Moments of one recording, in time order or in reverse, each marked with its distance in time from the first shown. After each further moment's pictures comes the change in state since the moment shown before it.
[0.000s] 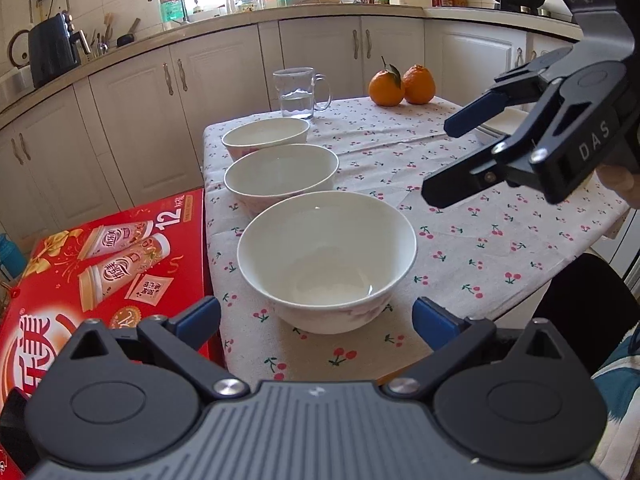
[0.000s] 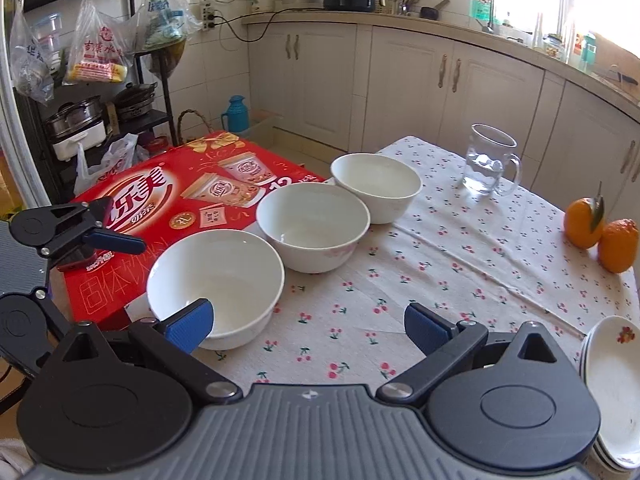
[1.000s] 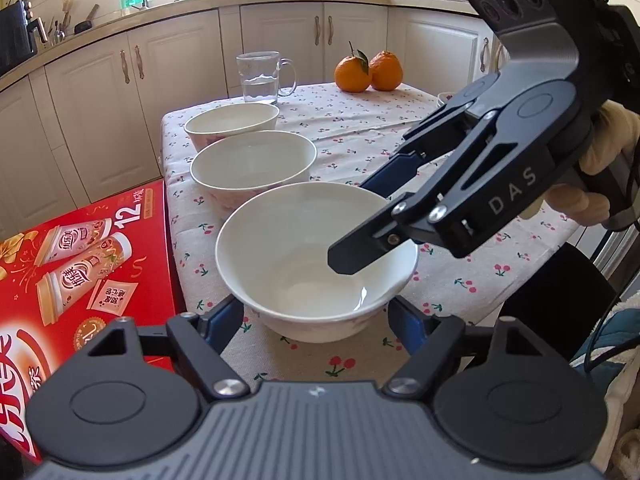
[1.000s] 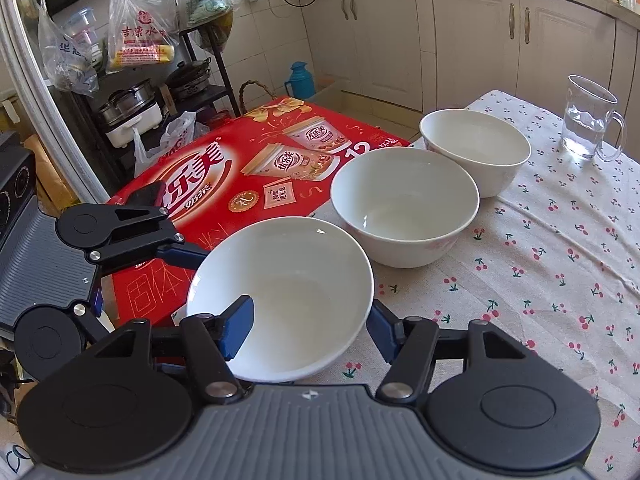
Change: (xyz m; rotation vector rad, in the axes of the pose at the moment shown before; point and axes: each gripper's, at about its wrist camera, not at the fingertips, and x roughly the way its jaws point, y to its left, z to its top) left arm 0.022 0.019 0.005 0.034 0.040 -0.139; right arm 0.066 0.006 0.014 0.048 0.114 0.247
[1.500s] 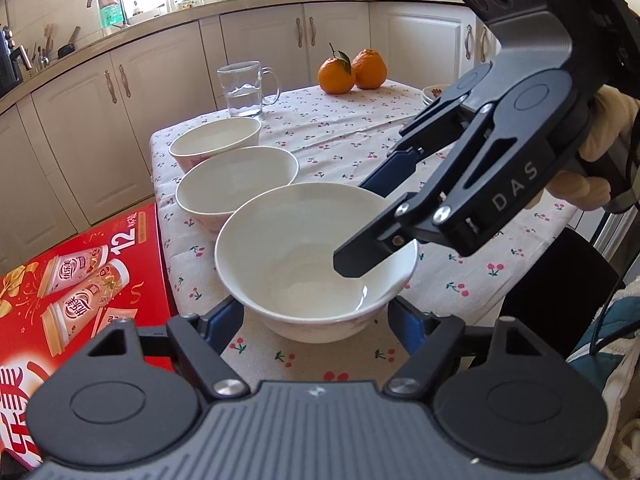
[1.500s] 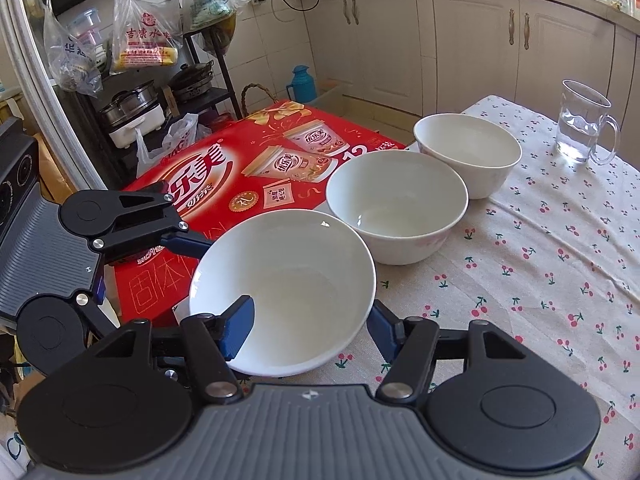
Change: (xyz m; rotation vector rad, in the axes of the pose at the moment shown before) left arm -0.001 -0.013 0.013 0.091 0.000 0.007; right arm -0.013 -0.004 -0.005 -0.007 -0.014 -0.001
